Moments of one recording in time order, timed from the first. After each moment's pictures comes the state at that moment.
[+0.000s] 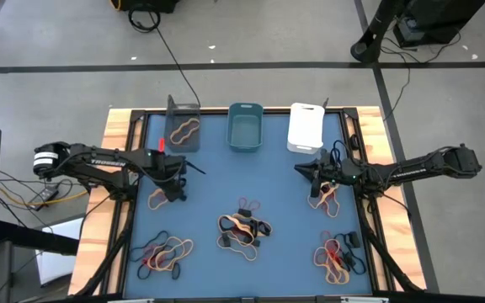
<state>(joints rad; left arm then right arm) 0.20 1.18 0.52 -0.81 -0.07 -0.50 -0.04 0.76 0.01 0.57 0.27 0.34</state>
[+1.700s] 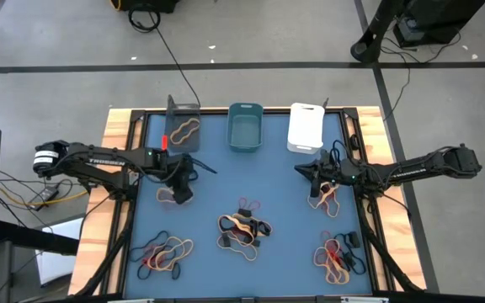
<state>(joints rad) 0.14 1.18 0.62 -0.67 0.05 -0.43 -0.04 0.76 0.01 0.54 0.27 0.37</state>
